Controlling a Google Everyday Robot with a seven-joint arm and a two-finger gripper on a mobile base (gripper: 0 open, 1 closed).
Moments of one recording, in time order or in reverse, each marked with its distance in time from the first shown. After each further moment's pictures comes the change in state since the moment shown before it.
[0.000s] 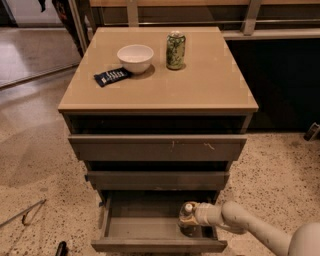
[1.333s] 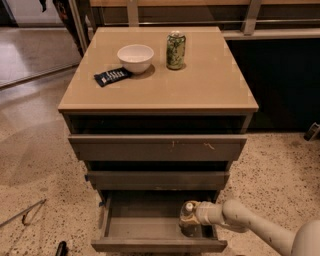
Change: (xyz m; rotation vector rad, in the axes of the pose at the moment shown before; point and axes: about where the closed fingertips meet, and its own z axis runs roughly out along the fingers) arm -0.012 -0.001 -0.011 -0.005 0.015 -0.014
